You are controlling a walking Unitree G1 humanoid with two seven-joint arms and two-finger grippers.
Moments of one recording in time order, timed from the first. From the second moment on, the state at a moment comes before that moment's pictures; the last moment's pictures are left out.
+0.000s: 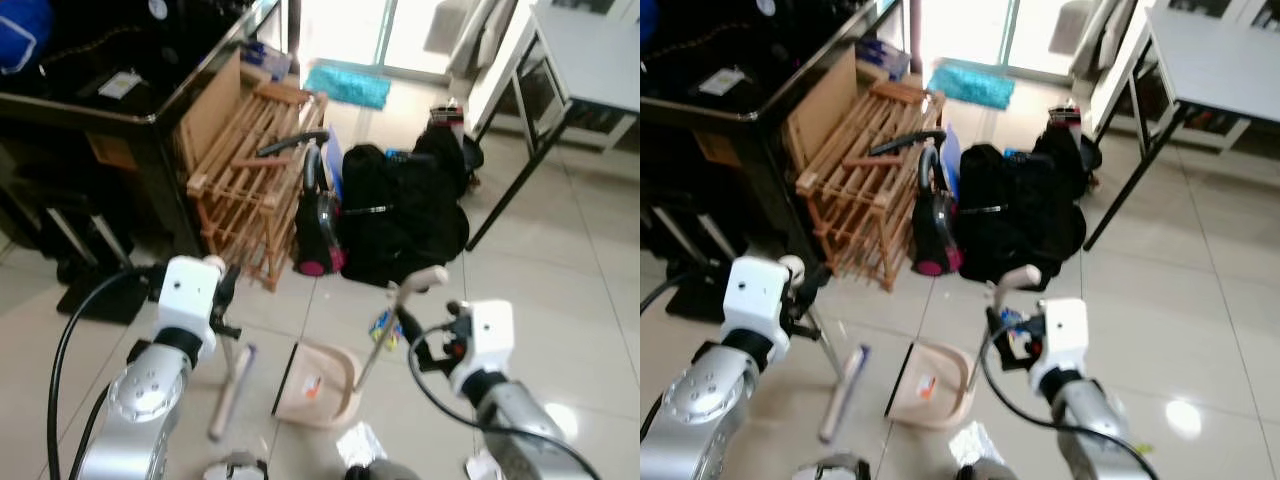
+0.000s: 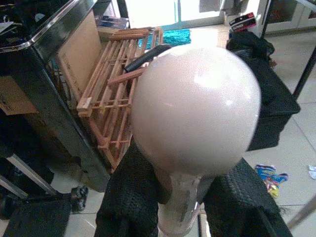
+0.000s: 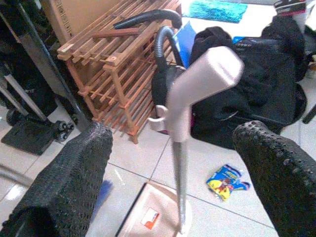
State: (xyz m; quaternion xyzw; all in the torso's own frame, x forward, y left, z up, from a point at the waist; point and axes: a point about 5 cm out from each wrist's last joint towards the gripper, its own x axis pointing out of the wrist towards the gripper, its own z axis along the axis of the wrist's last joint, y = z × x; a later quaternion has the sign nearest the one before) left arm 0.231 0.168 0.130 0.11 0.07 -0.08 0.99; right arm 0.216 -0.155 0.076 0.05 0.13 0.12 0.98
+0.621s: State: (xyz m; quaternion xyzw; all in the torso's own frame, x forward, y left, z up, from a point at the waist) left arm 0.229 0.180 0.130 0.13 0.09 -0.07 0.99; right arm 0.222 -0.146 0.079 0.07 0.13 0.13 0.98
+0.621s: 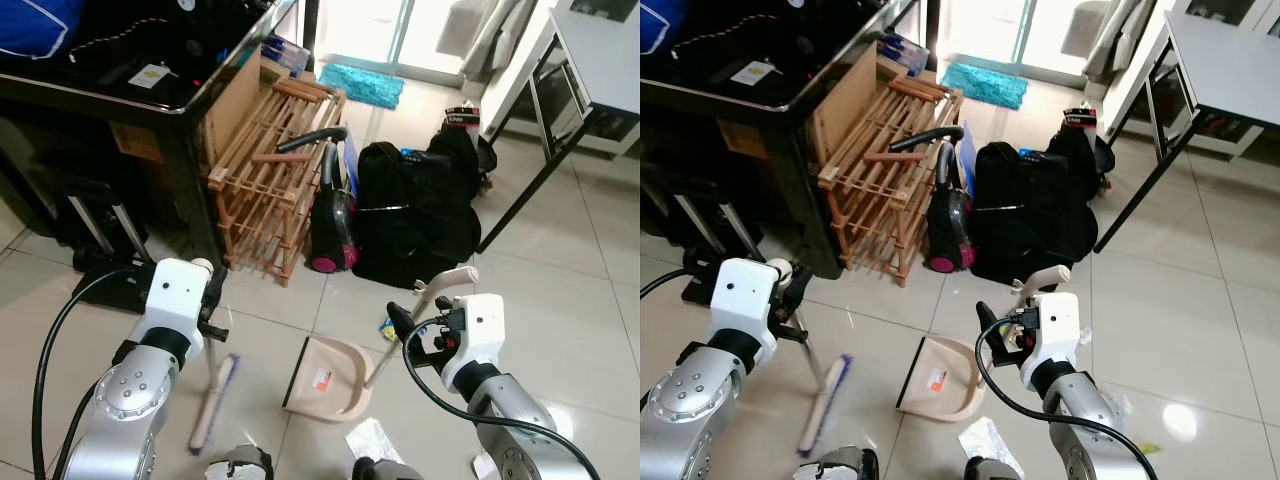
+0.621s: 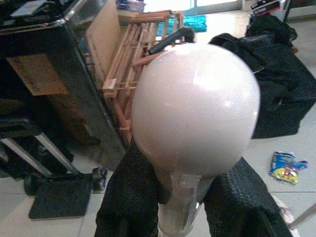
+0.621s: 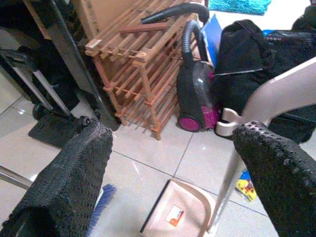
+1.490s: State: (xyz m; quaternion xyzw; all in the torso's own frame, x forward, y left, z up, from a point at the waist) left arm 0.222 0.173 0.133 0.12 0.08 -0.07 0.99; right arm 0.252 -0.149 0.058 0.12 0.10 0.07 0.99
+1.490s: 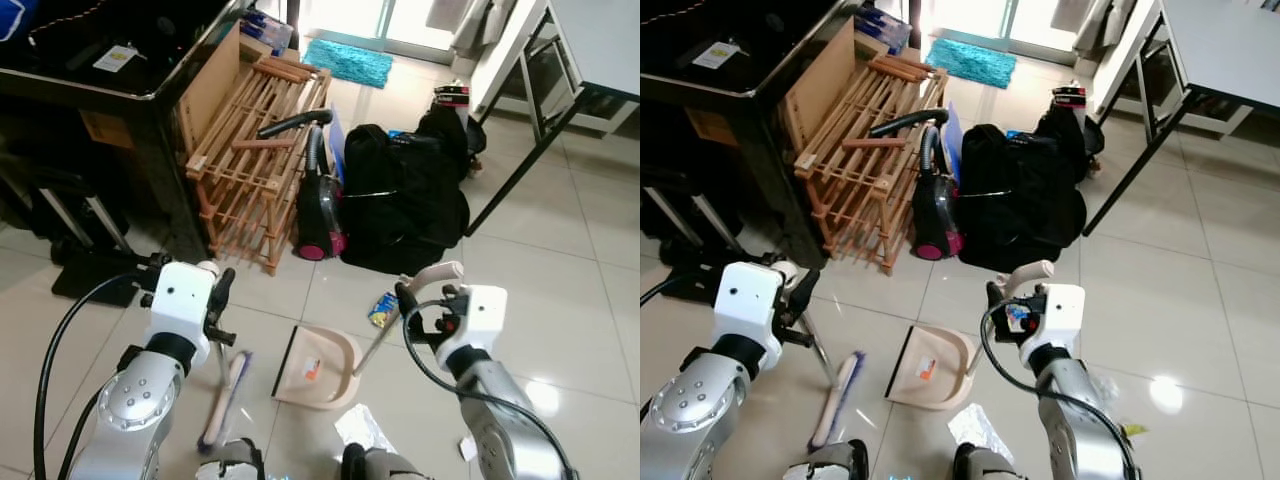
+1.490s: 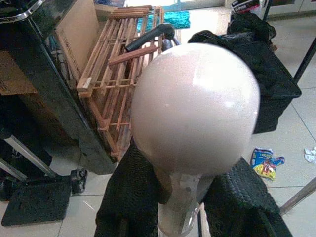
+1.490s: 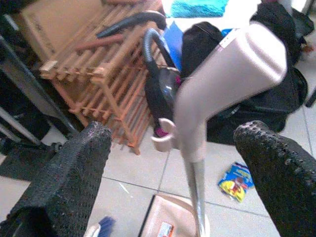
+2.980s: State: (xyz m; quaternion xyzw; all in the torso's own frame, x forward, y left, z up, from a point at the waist) left arm 0.203 0.182 0.146 0.13 0.08 -0.06 0.99; right arm 0.305 -0.141 0.045 0.15 0.03 -0.03 0.99
